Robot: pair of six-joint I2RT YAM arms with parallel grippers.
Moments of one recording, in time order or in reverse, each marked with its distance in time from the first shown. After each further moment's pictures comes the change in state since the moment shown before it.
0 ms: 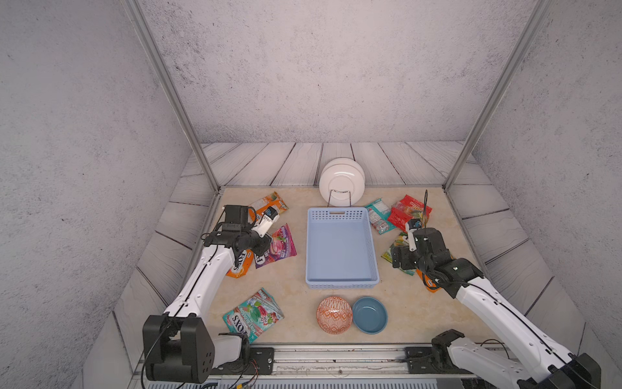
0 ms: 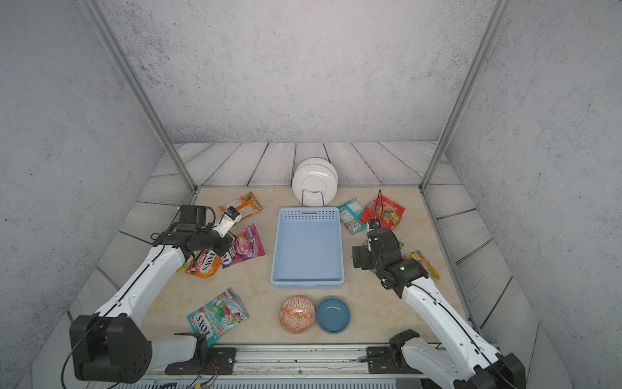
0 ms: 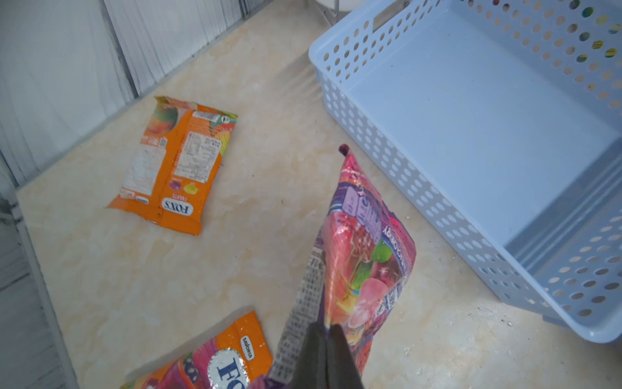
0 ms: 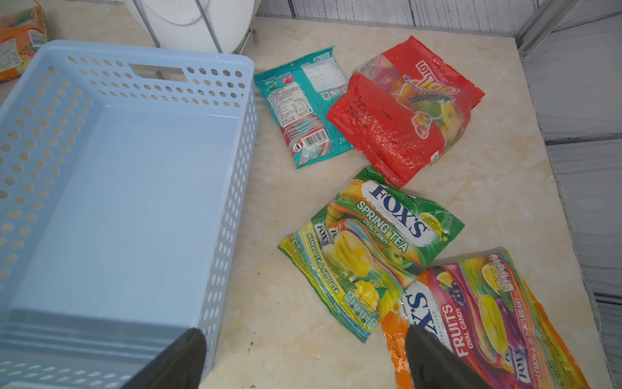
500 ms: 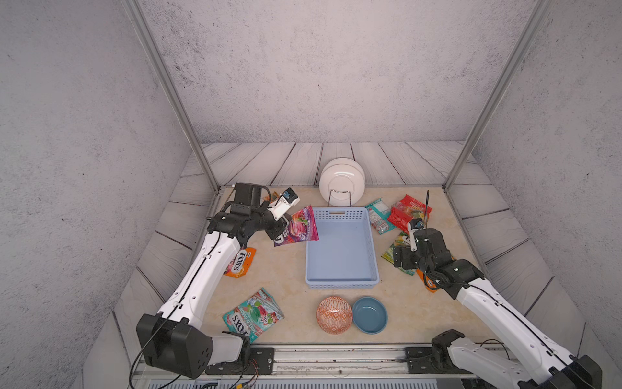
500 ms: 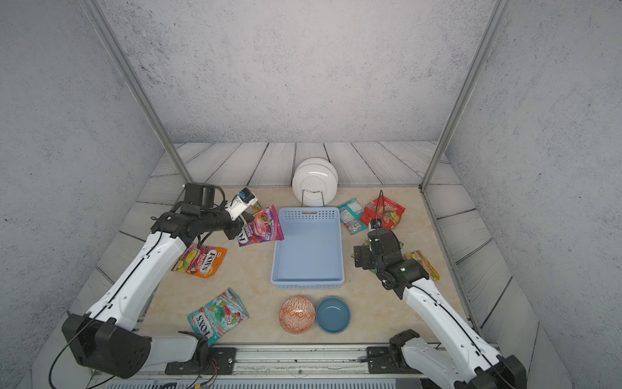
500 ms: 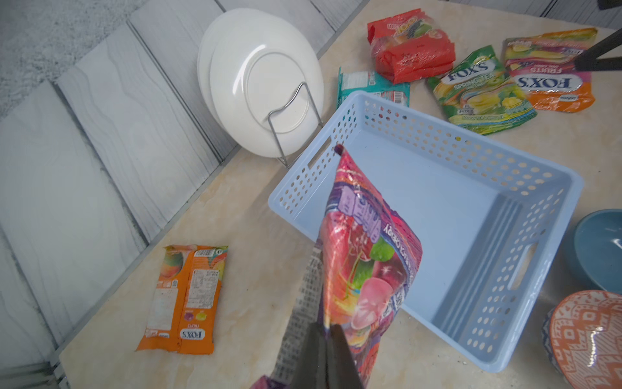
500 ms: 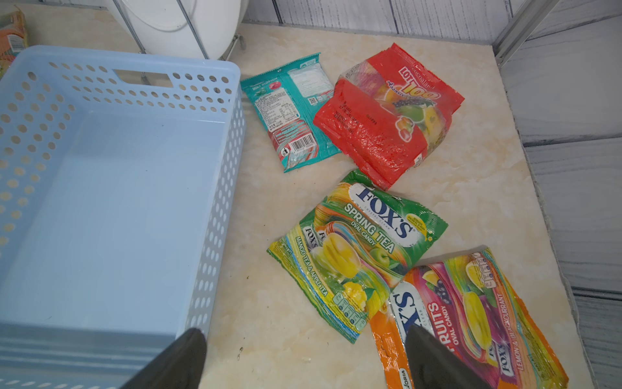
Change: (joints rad) left arm -0.188 0.085 0.321 -0.103 0.095 0.019; right arm 0.000 -0.009 -0.008 0.004 0.037 0.000
